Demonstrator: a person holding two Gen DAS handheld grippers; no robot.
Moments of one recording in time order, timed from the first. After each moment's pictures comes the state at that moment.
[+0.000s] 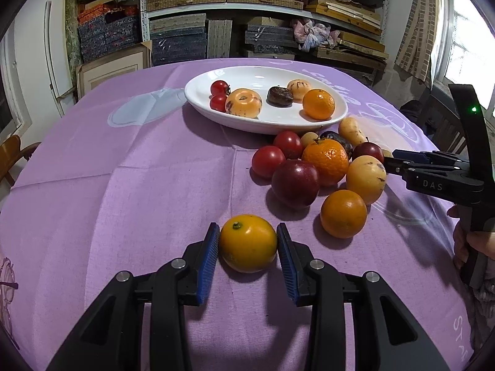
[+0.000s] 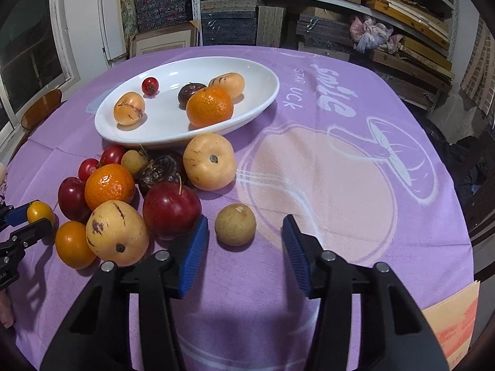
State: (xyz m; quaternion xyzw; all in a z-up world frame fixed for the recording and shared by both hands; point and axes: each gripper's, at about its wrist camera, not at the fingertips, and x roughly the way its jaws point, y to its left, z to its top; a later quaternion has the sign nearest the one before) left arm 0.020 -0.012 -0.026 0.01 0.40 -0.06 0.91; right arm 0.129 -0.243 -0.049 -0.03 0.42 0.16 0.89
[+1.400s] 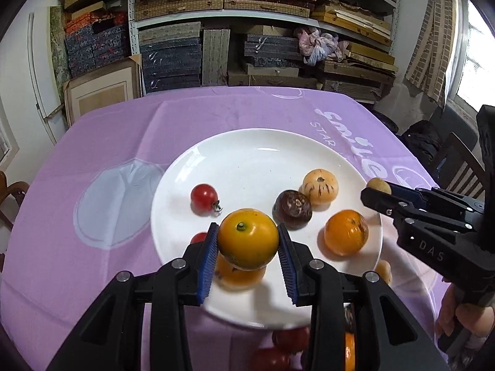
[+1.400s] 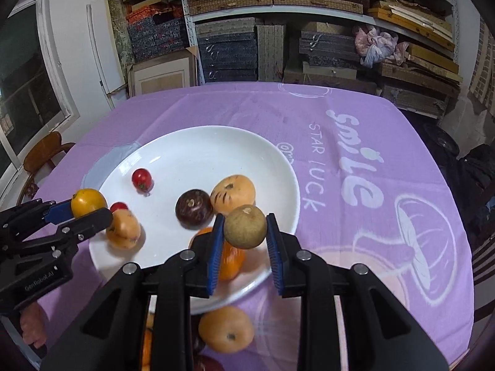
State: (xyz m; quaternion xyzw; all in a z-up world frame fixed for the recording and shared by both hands) left arm 0.201 -0.035 0.028 0.01 0.40 -0.06 0.91; right arm 0.259 -0.201 0.011 0.01 0.40 0.17 0.90
